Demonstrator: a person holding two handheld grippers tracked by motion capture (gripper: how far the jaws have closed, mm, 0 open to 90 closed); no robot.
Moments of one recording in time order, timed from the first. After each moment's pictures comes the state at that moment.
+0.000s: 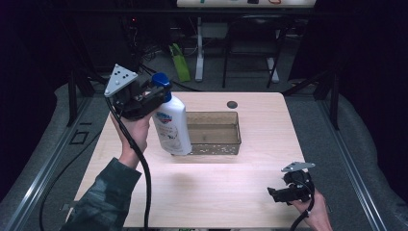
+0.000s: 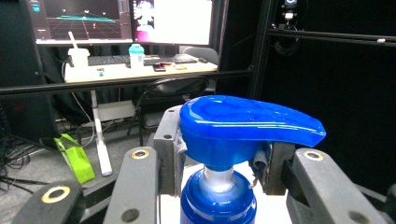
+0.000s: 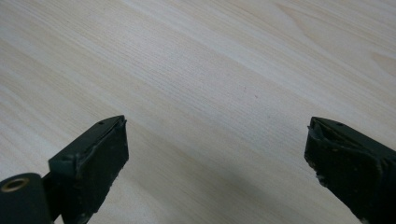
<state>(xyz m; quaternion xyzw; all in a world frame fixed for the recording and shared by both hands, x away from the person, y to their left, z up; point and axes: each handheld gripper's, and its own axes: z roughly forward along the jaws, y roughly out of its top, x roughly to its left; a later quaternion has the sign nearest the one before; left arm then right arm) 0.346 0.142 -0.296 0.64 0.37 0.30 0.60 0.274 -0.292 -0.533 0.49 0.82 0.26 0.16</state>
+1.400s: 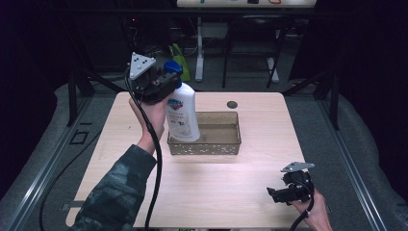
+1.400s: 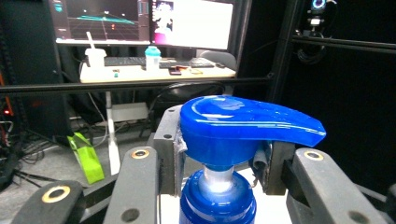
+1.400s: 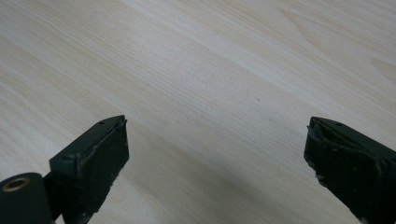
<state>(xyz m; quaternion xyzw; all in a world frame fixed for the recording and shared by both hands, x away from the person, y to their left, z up) 0.389 0.112 -0.300 0.61 0.40 0.33 0.60 0.273 -0.290 -0.532 0.48 0.82 0.26 0.17</state>
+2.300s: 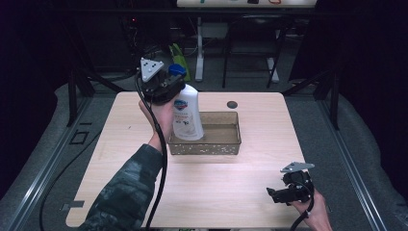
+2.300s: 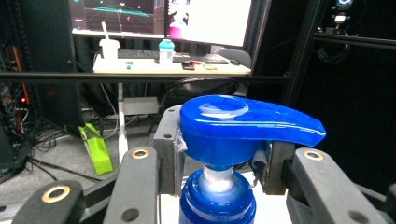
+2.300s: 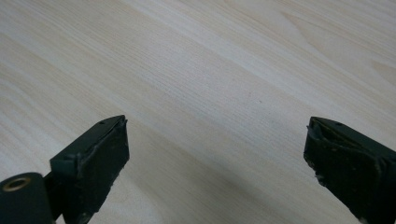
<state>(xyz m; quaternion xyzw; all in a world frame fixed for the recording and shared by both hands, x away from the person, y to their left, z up) 0.412 0.100 -0.327 0.60 0.44 0.33 0.58 0.271 -0.289 -0.530 0.48 0.82 0.26 0.17</state>
